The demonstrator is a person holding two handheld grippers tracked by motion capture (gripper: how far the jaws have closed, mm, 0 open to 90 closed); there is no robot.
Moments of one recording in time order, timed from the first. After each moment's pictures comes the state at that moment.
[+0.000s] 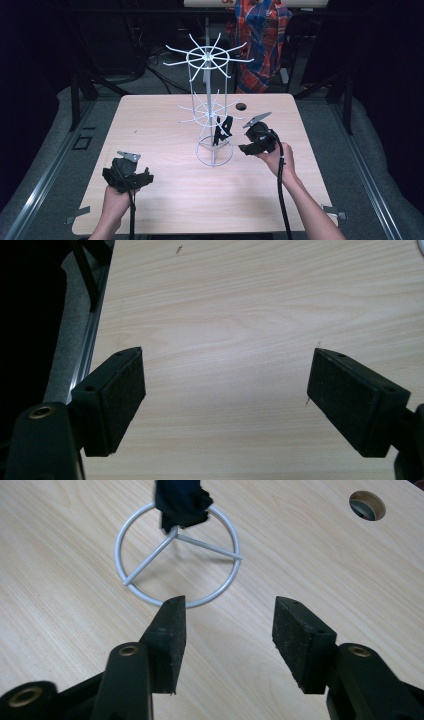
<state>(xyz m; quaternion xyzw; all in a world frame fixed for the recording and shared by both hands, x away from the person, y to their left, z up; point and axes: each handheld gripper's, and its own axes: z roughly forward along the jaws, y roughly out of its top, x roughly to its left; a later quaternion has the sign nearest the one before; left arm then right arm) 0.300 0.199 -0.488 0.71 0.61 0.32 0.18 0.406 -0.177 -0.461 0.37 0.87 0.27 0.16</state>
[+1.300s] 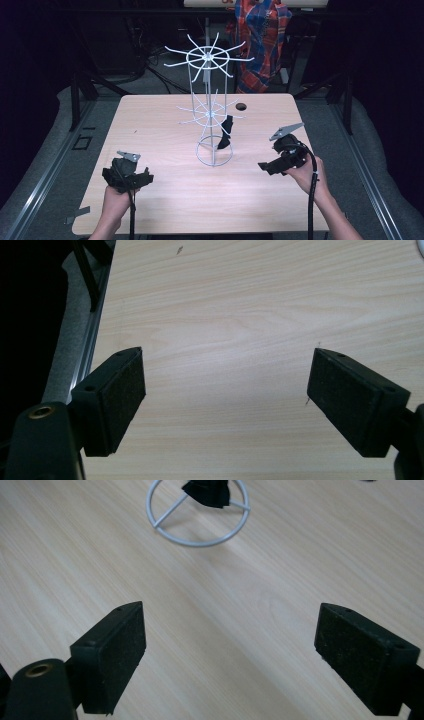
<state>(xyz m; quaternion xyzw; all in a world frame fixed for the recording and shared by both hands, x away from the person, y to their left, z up) 0.300 0.199 -0.487 0.71 0.61 0.32 0.18 0.346 -0.235 -0.439 0.36 0.88 0.27 0.14</state>
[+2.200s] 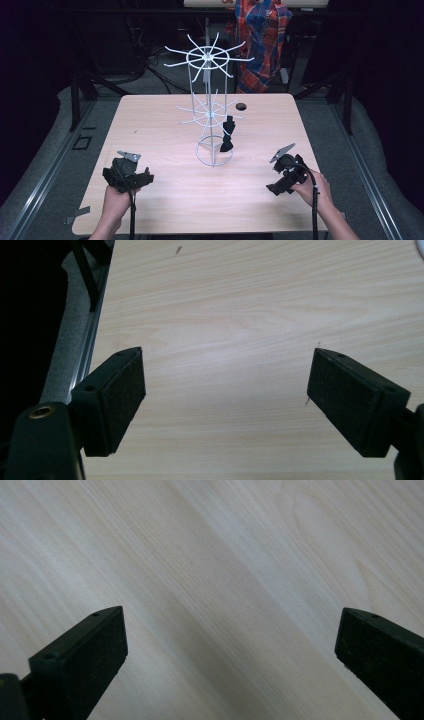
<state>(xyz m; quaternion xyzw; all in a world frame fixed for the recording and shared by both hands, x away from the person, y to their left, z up) 0.301 0.197 -0.487 0.71 0.61 0.32 0.18 0.341 -0.253 -0.510 0.35 0.92 0.17 0.11</state>
